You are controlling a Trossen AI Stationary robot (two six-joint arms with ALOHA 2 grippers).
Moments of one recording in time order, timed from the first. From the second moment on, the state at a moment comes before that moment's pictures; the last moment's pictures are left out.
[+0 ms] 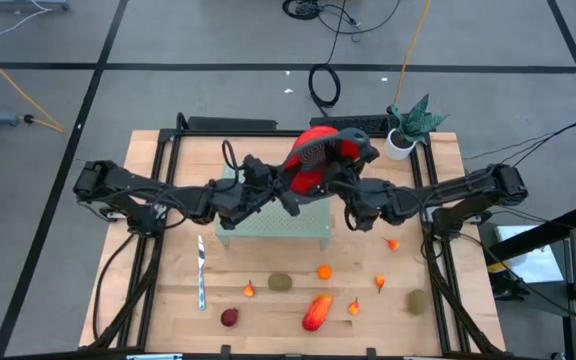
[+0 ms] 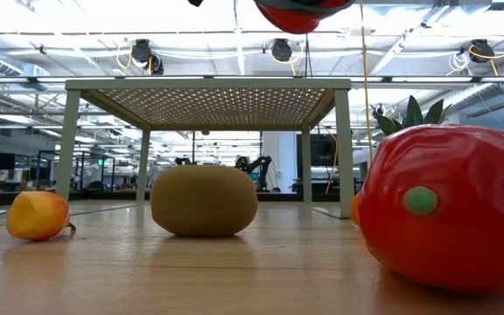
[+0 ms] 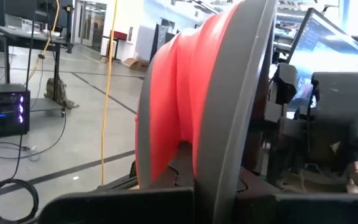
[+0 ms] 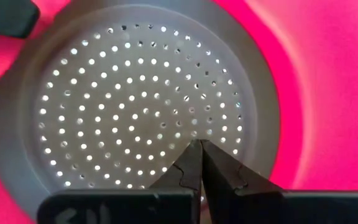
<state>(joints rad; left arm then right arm) -0.21 1.54 1.23 0.39 -0.80 -0.21 0.13 1.46 1.13 0.44 1.31 -0.73</state>
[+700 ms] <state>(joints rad) -0.13 1.54 1.24 0.37 -0.77 -0.10 0.35 1.46 1.13 0.72 1.50 -0.95</state>
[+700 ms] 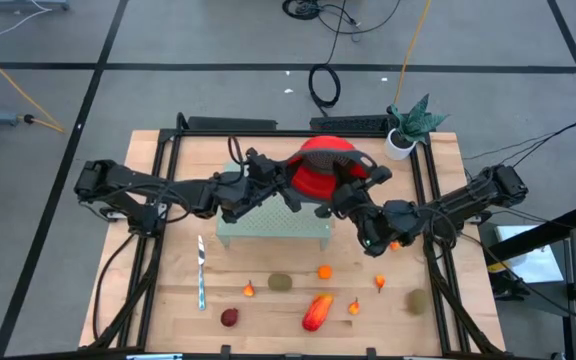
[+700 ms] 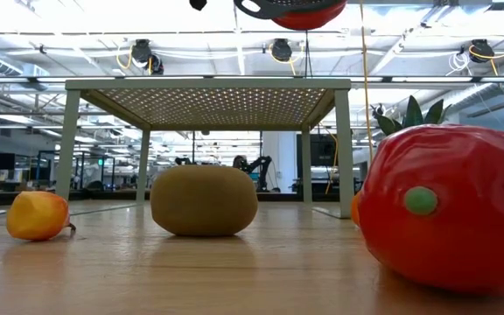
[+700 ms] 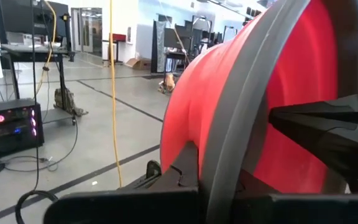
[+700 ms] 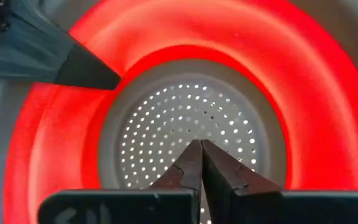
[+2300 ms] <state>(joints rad) 0.07 1.27 1.23 -0.28 -0.78 -0.60 0.50 1.31 0.90 0.71 1.37 -0.77</state>
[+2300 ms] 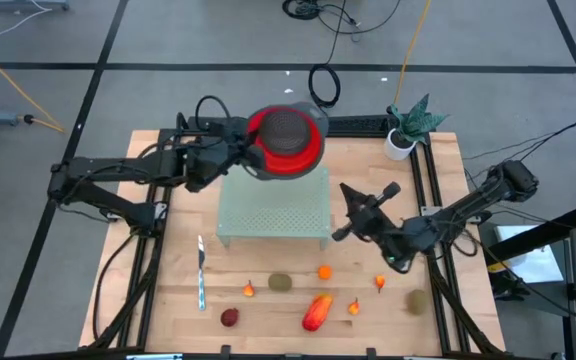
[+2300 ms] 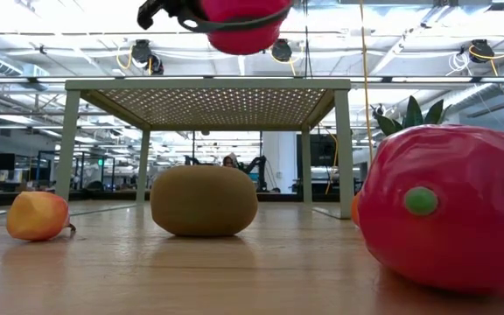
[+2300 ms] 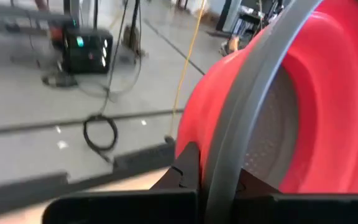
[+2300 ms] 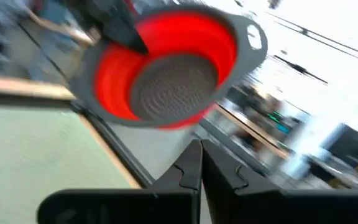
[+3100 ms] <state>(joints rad) 0.16 1.26 1.23 -0.71 -0.28 -1.15 0.50 0.90 0.55 0.43 0.73 -0.61</state>
